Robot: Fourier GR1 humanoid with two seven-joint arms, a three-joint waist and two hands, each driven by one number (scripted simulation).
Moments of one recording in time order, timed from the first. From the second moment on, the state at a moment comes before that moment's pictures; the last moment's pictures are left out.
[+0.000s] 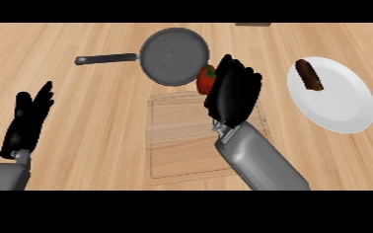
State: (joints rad) left arm -0.13 0.50 -0.04 -1.29 0.10 0.19 0.22; right arm -0.64 -0.02 0.51 -1.38 1.41 -0.13 1.24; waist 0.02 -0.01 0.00
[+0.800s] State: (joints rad) left arm -0.20 0.46 -0.09 -1.29 0.06 0.19 0.23; right arm -0.82 -0.01 0.22 -1.07 1.34 -0.33 1.19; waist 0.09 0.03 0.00
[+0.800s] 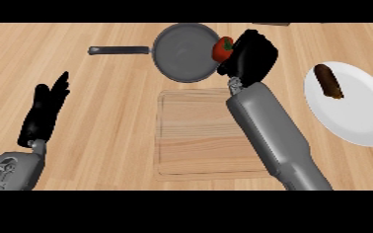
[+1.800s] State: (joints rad) left arm -0.27 0.43 -0.11 -1.27 0.05 0.16 0.22; right arm -0.94 0.00 -0.06 -0.64 1.03 -0.82 0.96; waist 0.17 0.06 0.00
